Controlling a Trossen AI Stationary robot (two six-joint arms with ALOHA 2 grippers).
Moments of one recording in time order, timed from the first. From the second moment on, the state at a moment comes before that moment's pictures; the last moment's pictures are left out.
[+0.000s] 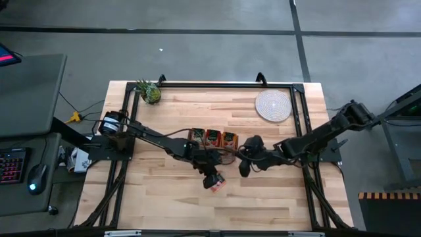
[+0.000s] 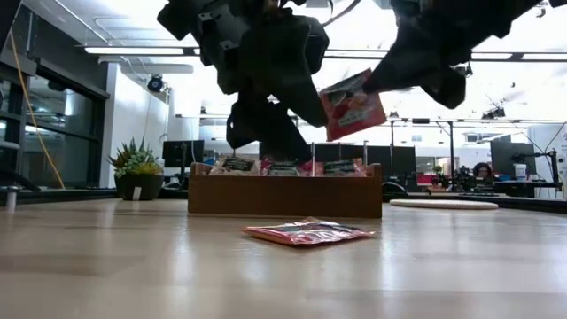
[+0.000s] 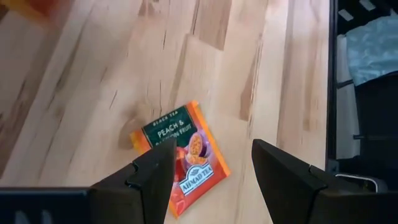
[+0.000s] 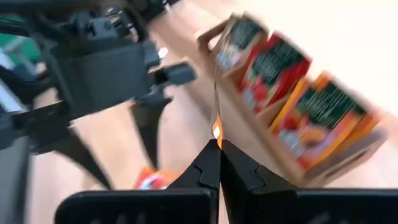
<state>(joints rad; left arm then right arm) -0.23 1.87 1.24 -0.18 0.17 -0.61 0.40 1.37 0.74 -0.03 0.54 0.88</state>
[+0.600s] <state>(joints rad) -0.23 1.77 1.24 -0.25 0.04 -0.58 0.19 1.37 0.74 -0.09 0.48 0.59</state>
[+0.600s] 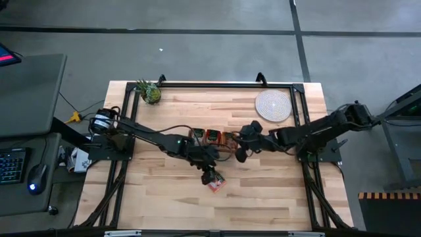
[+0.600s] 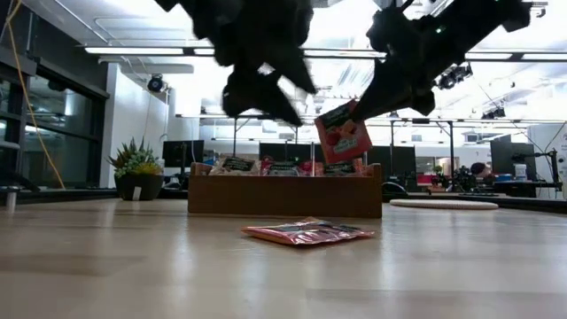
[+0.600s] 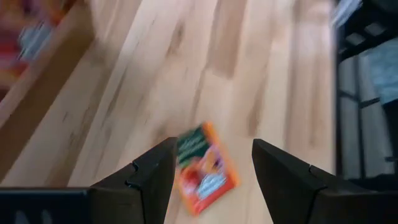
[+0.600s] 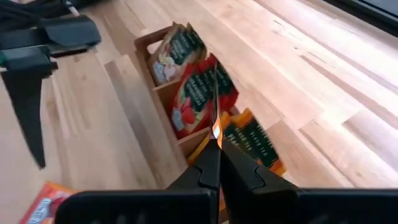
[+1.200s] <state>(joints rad) -0.23 1.73 1.24 -0.32 -0.01 -0.58 0.05 1.44 0.74 -0.06 0.25 0.49</state>
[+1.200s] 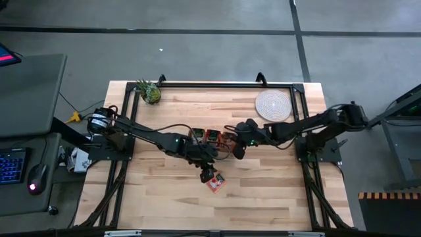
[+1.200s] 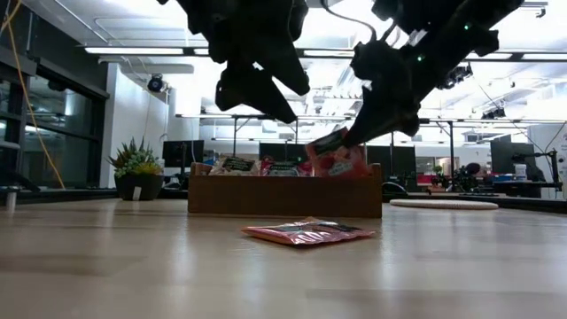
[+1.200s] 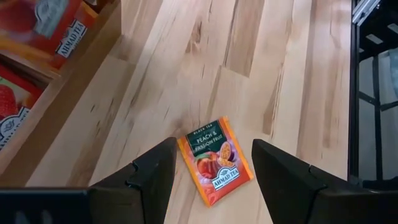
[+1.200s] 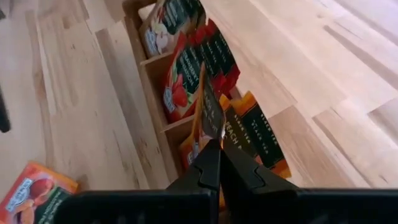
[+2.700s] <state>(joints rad) -0.23 1.74 1.24 -0.35 -0.01 -0.57 0.05 1.47 0.74 -0.08 0.23 0.62</state>
